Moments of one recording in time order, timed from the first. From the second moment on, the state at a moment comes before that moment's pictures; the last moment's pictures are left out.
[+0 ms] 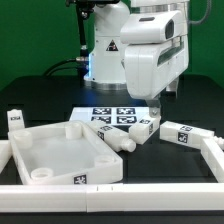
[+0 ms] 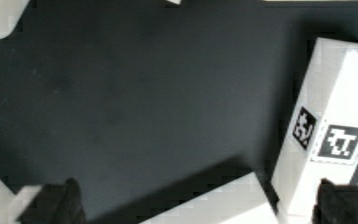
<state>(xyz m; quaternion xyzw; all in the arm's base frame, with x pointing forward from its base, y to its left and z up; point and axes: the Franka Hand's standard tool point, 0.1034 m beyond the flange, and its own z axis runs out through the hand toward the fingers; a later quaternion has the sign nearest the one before) 0.530 0.065 0.091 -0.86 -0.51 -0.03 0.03</state>
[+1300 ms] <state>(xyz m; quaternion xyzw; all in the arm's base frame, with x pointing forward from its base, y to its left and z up) 0.504 0.080 0.076 -0.88 -0.47 -0.07 0.01</state>
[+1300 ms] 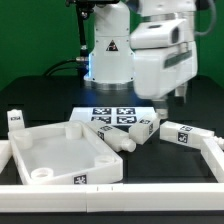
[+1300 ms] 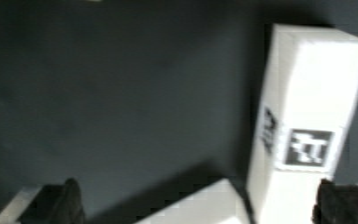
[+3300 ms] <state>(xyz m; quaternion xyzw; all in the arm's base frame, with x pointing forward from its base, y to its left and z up) 0.425 0.148 0.044 -0.93 -0.34 -0.08 0.03</state>
